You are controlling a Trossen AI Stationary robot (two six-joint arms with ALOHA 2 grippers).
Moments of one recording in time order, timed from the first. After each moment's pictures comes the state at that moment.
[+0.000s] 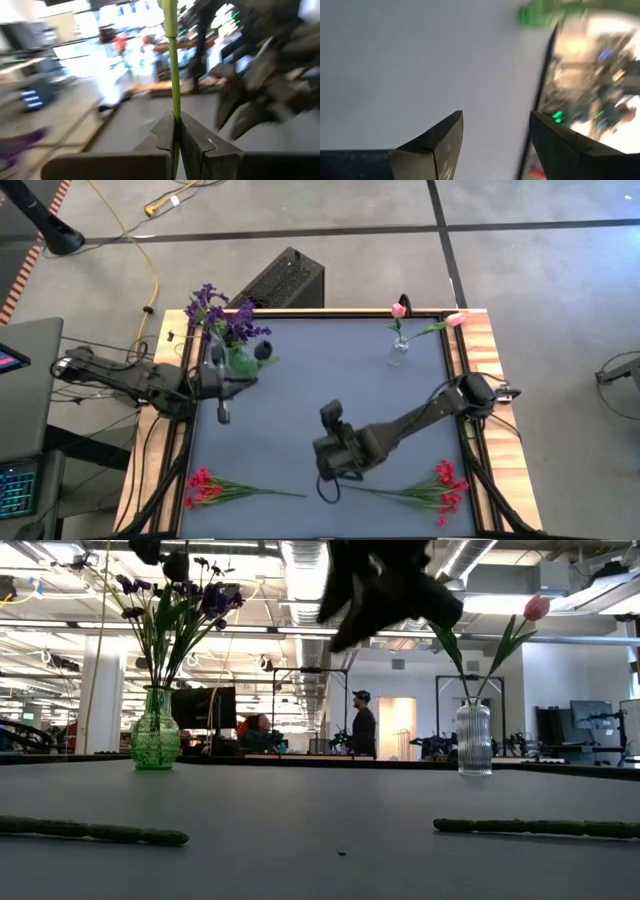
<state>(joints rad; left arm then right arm) -0.26 0.60 0.57 -0.02 -0.46 0.13 0.43 2.01 1.66 -0.84 0.87 -0.27</state>
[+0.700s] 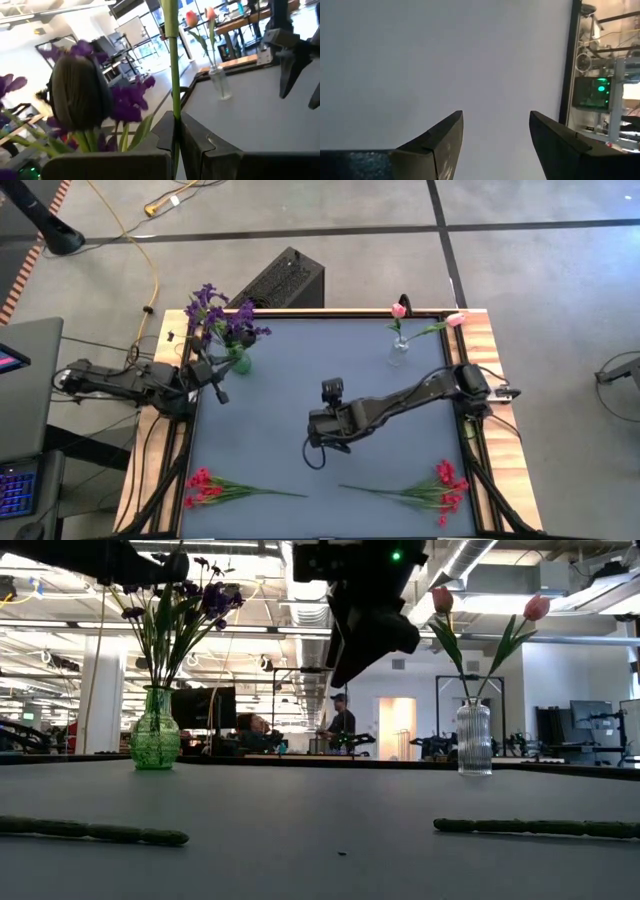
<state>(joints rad) -0.17 0.35 0.39 -0.05 -0.71 0.42 0.26 2.01 1.66 -0.89 0.72 -0.10</state>
